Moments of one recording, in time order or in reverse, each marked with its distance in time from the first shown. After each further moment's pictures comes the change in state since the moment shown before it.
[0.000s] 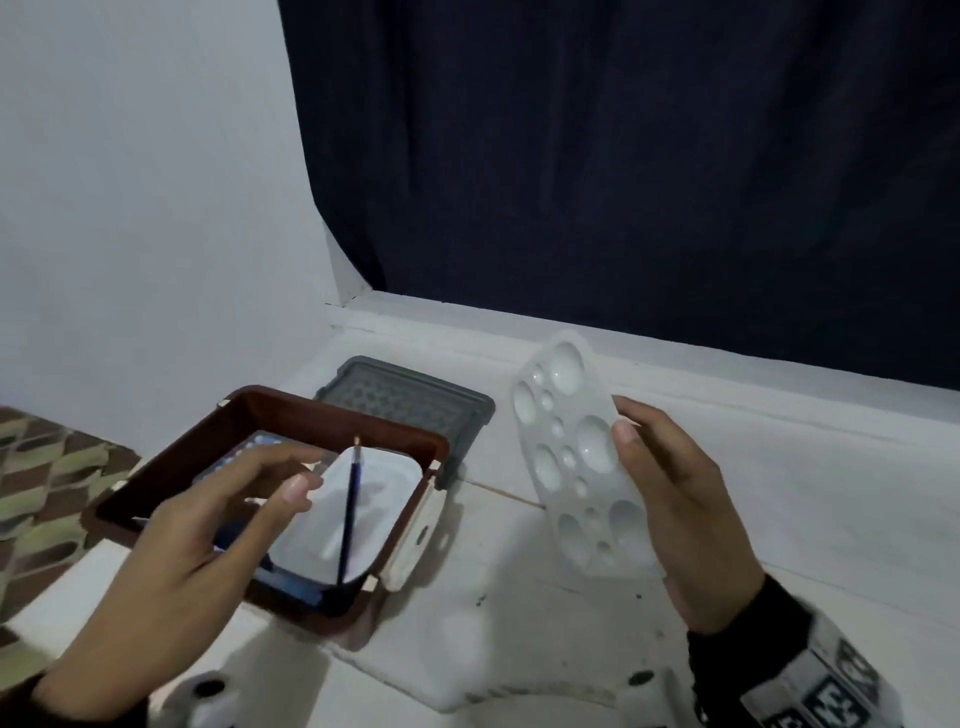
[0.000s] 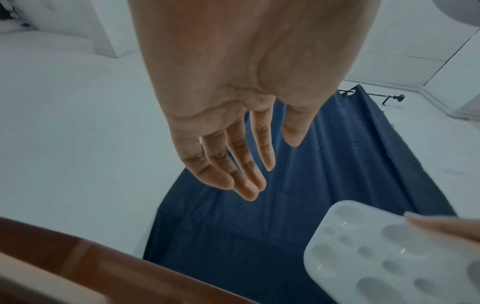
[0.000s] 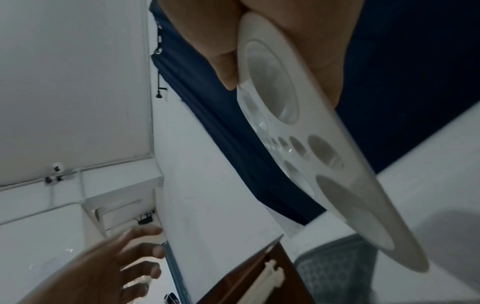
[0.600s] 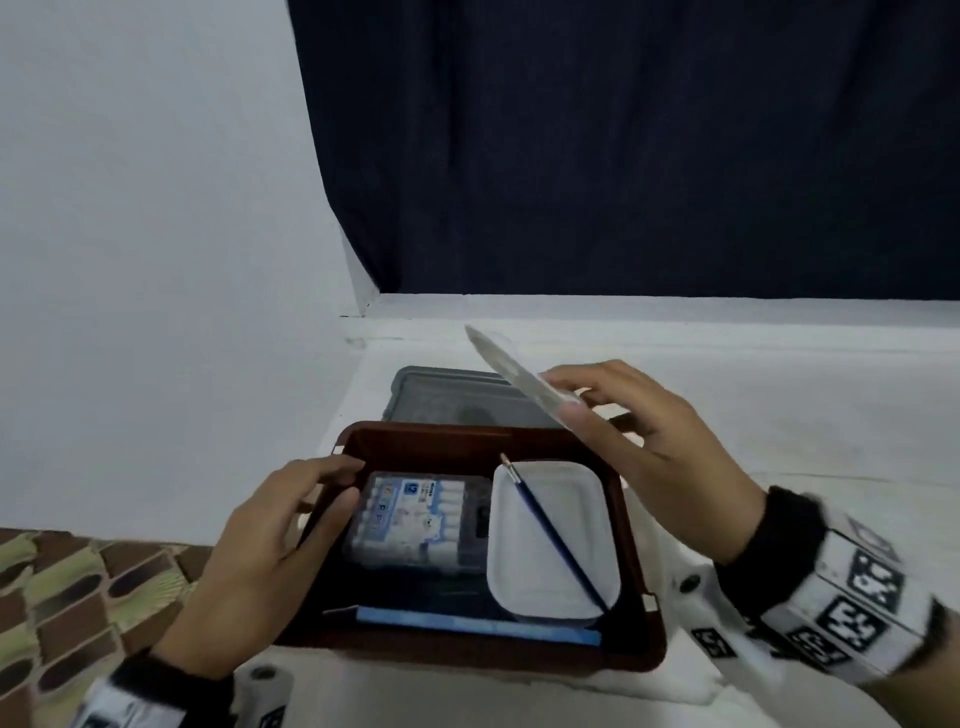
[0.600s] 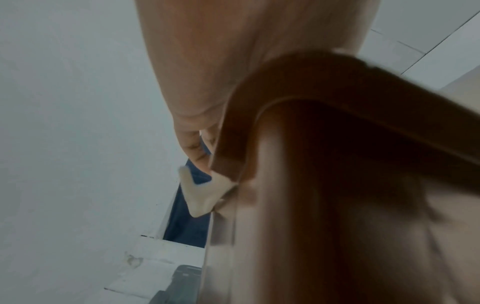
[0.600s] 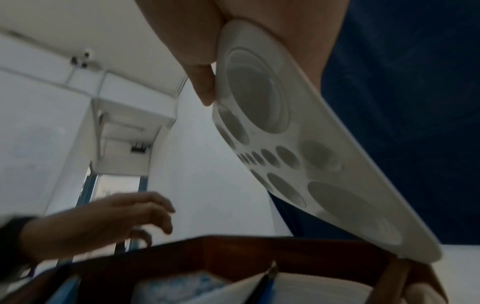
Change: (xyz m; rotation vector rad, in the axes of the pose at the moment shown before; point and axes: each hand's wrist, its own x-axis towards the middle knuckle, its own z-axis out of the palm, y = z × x) left_hand 0.092 -0.193 -0.123 0.098 -0.267 0.089; right_hand 0.030 -0.041 0.208 -0.436 -0.106 -0.200
